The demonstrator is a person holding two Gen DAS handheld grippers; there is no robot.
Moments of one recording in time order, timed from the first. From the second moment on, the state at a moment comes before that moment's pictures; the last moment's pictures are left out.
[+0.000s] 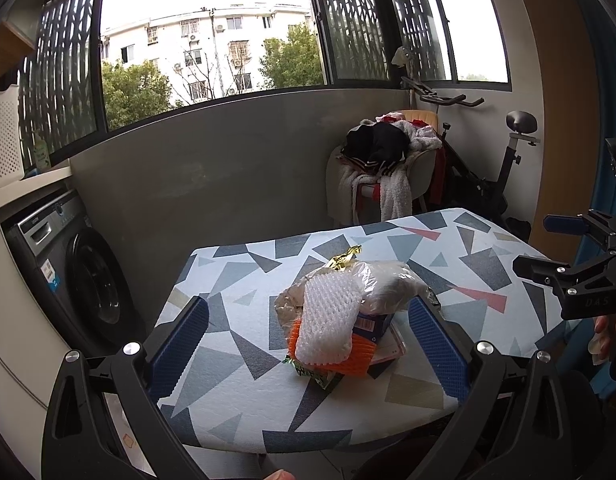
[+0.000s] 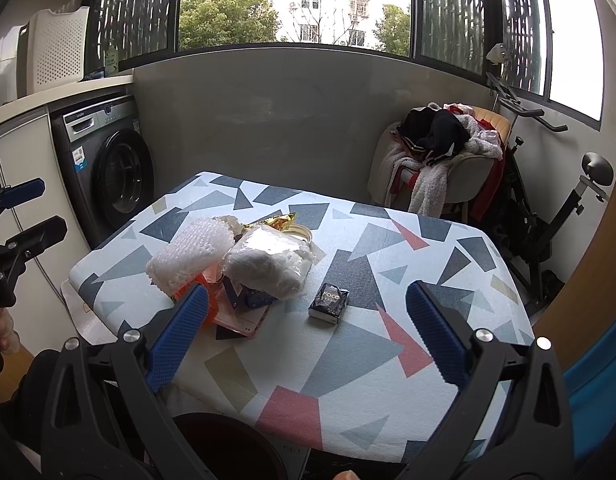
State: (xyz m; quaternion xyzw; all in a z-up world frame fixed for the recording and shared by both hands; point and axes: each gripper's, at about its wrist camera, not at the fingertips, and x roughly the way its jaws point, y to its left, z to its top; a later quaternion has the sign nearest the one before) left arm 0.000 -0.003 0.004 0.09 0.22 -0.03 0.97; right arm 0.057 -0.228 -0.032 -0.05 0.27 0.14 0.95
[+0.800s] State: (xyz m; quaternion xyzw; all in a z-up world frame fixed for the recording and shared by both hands) left arm 0.029 0.026 -0.051 0.06 0.25 -0.04 0.97; right arm 0.088 -0.237 -0.102 -0.02 0.36 0.14 0.92
